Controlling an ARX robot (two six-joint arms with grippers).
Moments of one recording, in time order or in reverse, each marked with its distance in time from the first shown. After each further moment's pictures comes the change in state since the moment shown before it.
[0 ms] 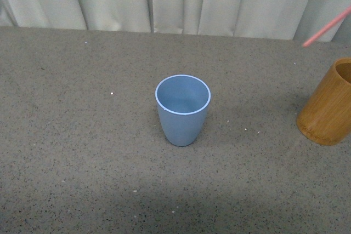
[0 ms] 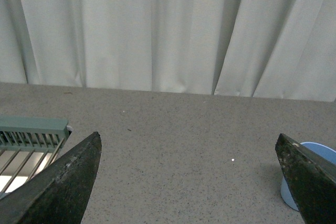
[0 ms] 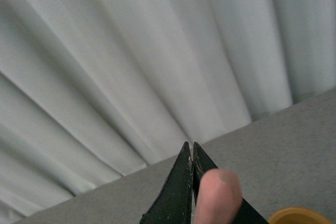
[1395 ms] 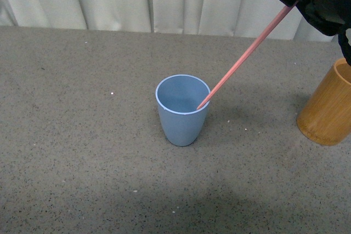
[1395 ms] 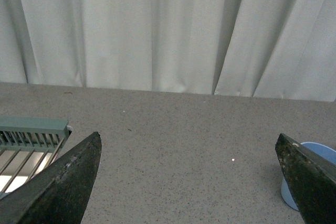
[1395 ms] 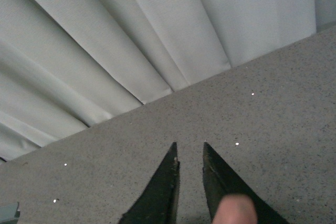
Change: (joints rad) left arm 0.000 0.000 0.000 0.000 0.000 0.000; right arm 0.250 0.433 0.059 0.171 0.075 0.128
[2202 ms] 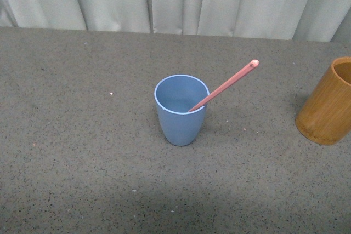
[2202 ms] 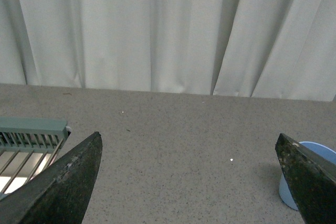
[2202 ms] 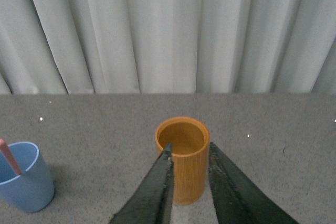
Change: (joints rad) left arm 0.000 0.000 0.000 0.000 0.000 0.000; right arm -0.480 -1.498 -0.651 -0.602 -0.357 -0.633
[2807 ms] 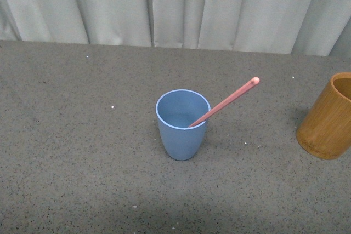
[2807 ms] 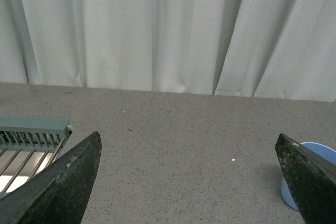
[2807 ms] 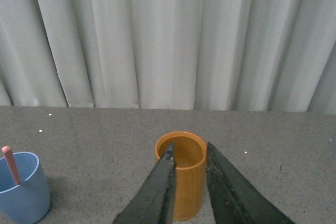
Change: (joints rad) left arm 0.000 -0.001 0.000 0.000 -0.001 0.000; right arm -0.001 -0.093 -0.022 -0.015 -0.003 -0.018
